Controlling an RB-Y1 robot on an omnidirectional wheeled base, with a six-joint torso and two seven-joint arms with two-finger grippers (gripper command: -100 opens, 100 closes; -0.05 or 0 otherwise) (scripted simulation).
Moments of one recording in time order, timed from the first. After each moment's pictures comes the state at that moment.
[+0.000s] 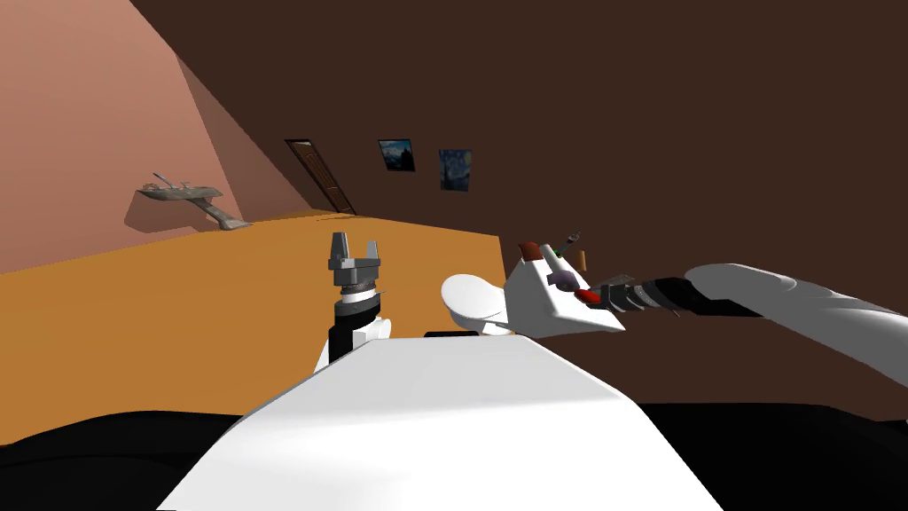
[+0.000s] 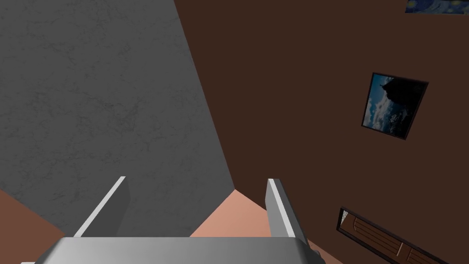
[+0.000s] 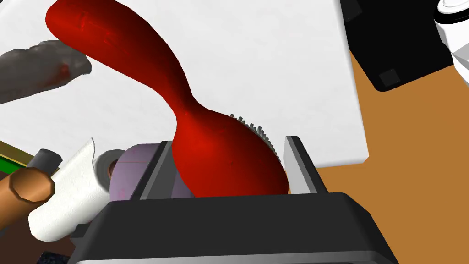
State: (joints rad) left arm 0.52 0.01 -0.05 -2.39 -0.03 -0.49 0.07; right arm 0.20 -1.56 0.06 -0.98 1.11 -1.16 0.03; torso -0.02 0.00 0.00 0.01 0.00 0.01
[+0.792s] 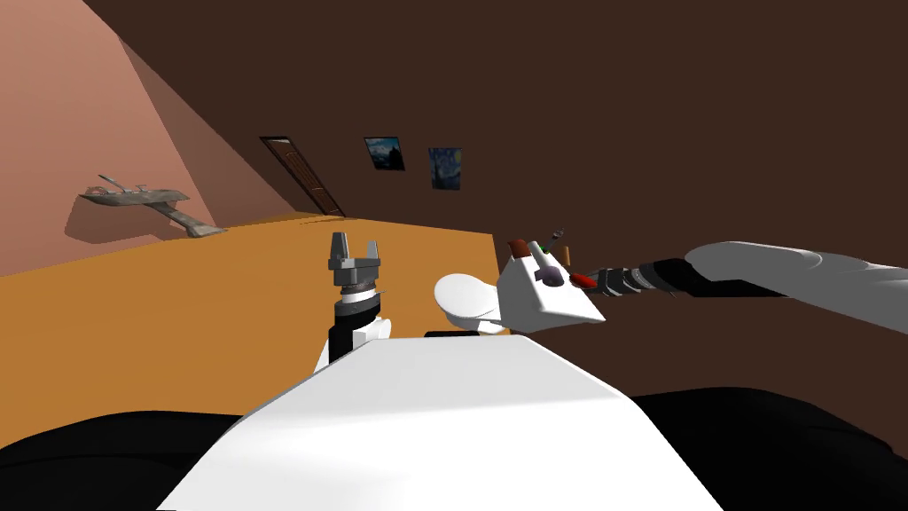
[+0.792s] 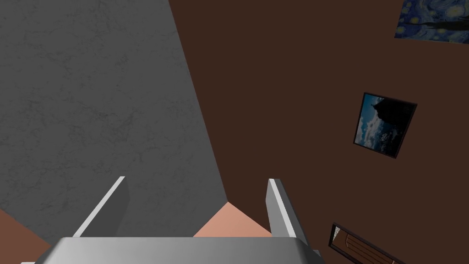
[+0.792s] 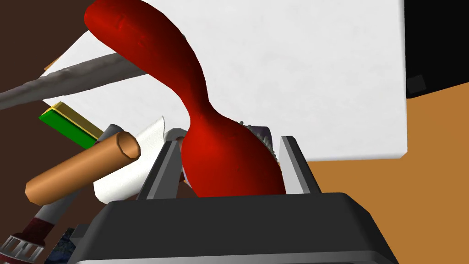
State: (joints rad) left arm 0.52 0.01 -0.05 -2.39 -0.03 -0.49 0.07; right arm 0.41 -1.75 -0.05 -1.19 0.97 -0.98 -0.04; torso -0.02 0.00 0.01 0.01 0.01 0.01
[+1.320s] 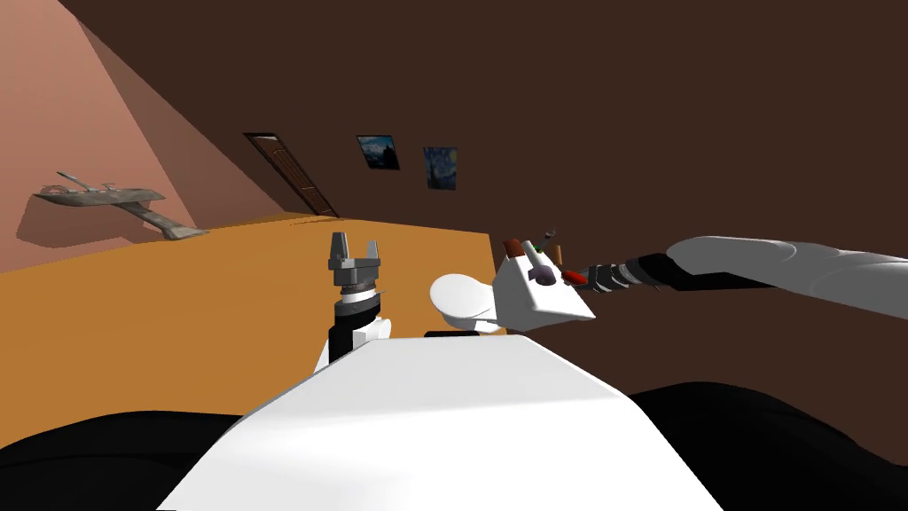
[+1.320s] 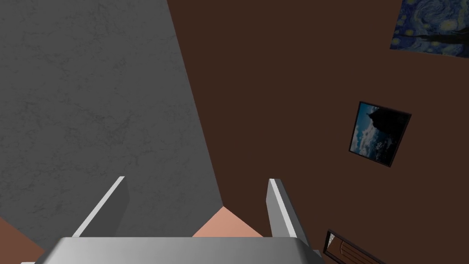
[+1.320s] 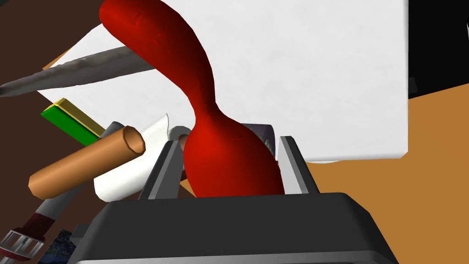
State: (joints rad) left arm 0.52 0.01 -0.05 -2.39 -0.03 -0.49 0.07; right arm 0.61 -1.86 -0.15 -1.32 0.89 -0.88 -0.08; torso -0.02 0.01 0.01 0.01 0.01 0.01
